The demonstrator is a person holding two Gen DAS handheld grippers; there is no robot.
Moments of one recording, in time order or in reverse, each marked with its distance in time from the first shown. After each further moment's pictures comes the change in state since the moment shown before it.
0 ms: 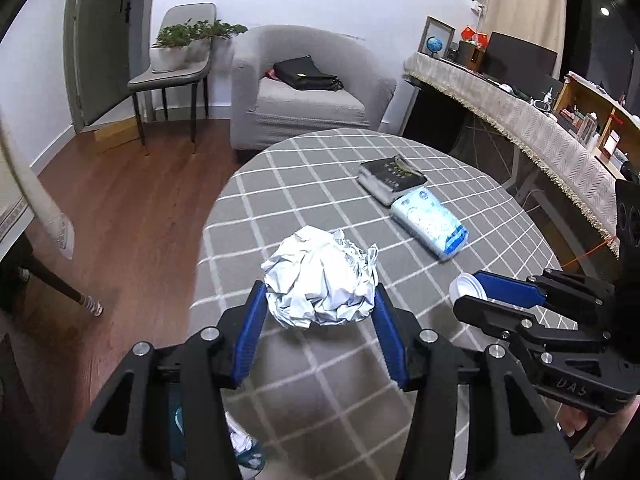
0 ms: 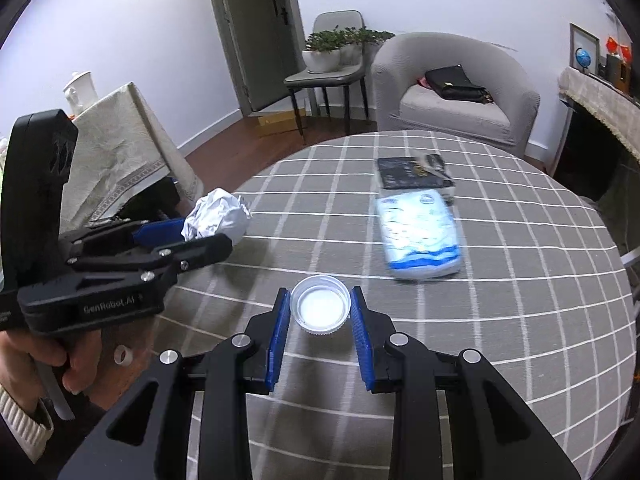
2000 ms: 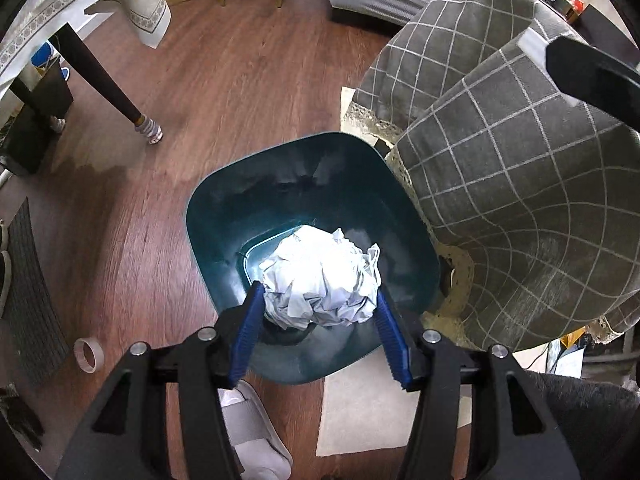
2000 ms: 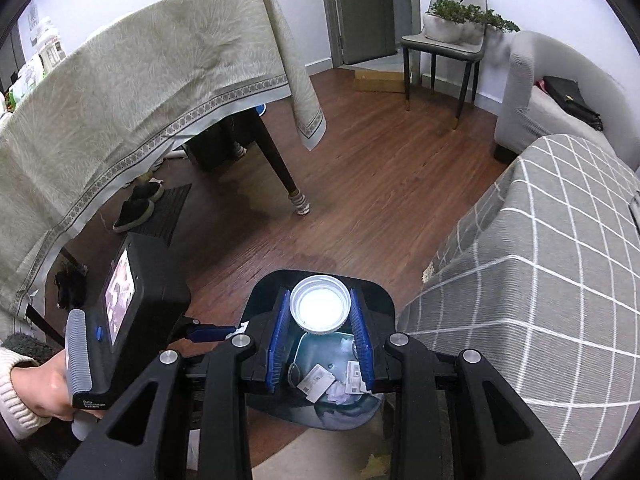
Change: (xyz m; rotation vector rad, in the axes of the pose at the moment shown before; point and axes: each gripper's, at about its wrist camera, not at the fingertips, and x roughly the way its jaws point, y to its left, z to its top) left arm 0.006 0.193 -0.185 -0.198 0.423 0.105; right arm 0.118 0.206 -0.012 -0.221 0.174 0.165
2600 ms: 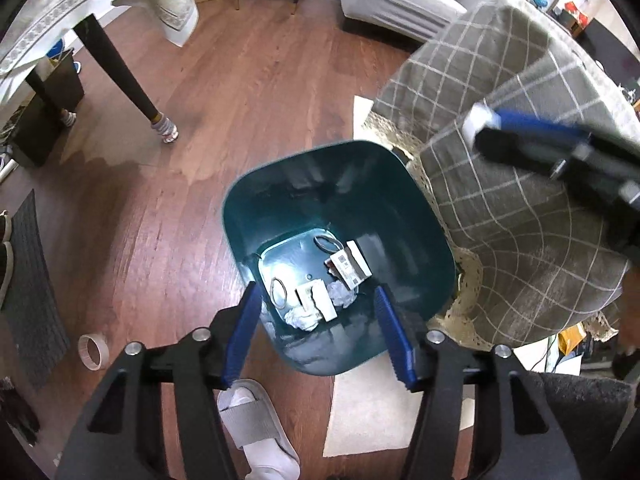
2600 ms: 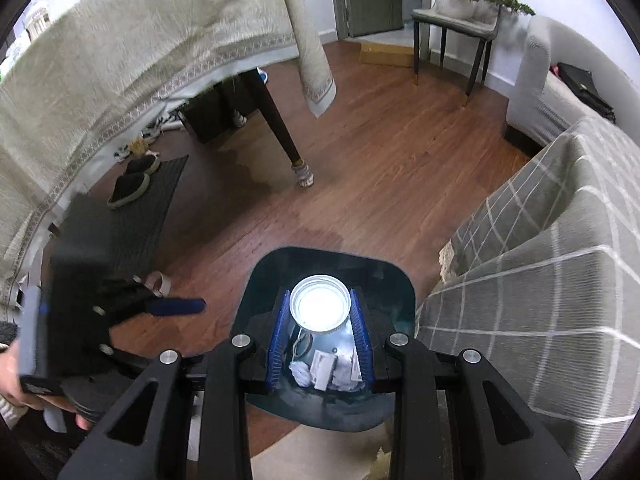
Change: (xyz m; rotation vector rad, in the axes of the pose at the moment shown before) left arm -0.020 0.030 -0.006 -0.037 -0.045 0.004; right arm 0.051 0.015 -0.006 -0.016 0.124 -0.010
